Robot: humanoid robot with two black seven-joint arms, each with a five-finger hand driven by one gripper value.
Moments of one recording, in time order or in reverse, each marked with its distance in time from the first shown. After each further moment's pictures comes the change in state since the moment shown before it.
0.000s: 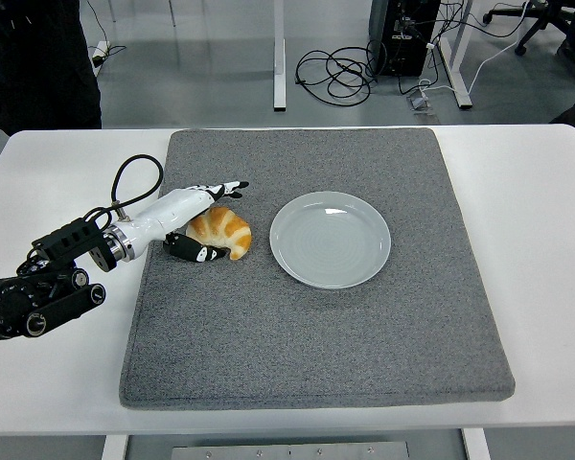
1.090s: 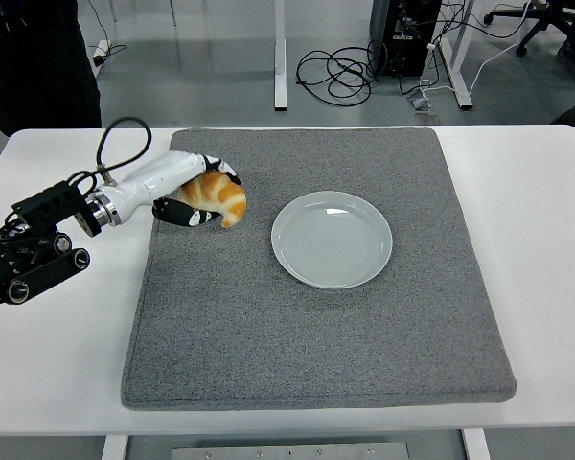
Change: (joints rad) left arm -0.141 0.065 0.001 0.000 -0.004 -0.008 -0.090; right arm 0.000 0.000 0.000 0.000 0.000 0.000 0.000
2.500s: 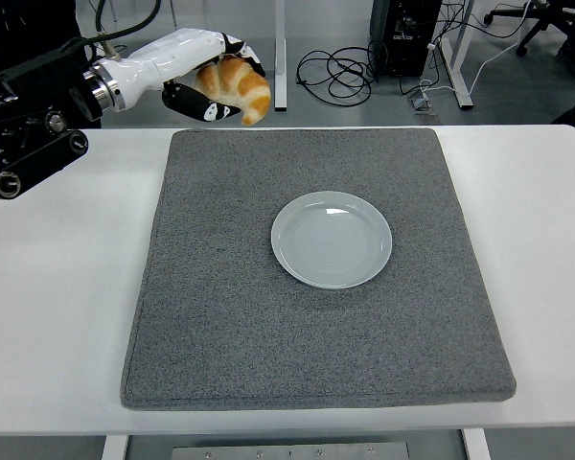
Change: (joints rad) left arm -0.302 -0.073 0.021 0.060 -0.037 -0.166 0.012; right arm 0.000 0.000 -0.001 0.000 0.000 0.000 0.000
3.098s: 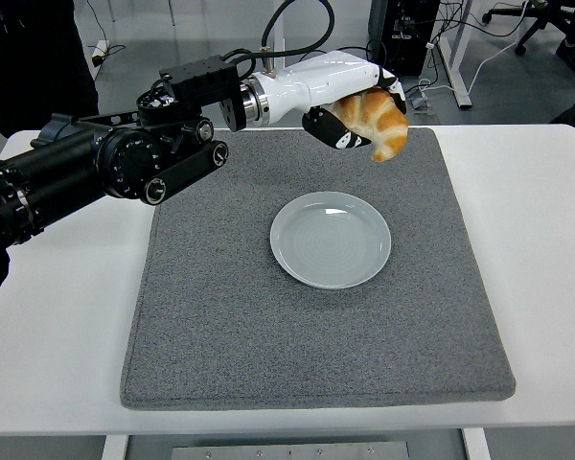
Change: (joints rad) left arm -0.104 -0.346 0.073 0.175 -0.008 -0.013 0.000; right arm 0.000 0.000 0.001 0.000 0.000 0.000 0.000
